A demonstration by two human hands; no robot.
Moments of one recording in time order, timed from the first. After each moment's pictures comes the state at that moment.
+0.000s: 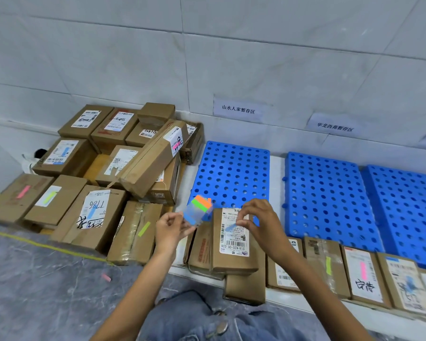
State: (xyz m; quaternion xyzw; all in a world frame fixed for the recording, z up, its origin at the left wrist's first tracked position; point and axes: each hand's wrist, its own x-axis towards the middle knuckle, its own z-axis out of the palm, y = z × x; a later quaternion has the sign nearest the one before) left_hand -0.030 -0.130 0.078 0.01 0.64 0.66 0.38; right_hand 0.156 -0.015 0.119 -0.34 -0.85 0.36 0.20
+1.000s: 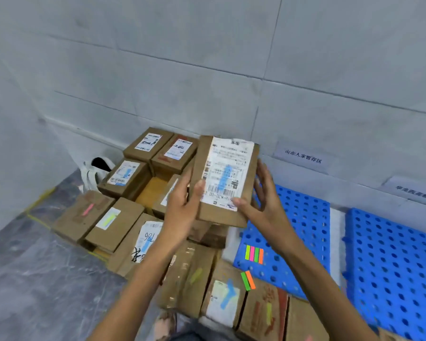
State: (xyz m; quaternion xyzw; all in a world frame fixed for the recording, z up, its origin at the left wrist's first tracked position) left_hand -0.173 -0.129 0.224 0.34 0.66 0.64 0.18; right_hand -0.037 -0.012 0.232 -0.22 -0.70 0.63 0.26
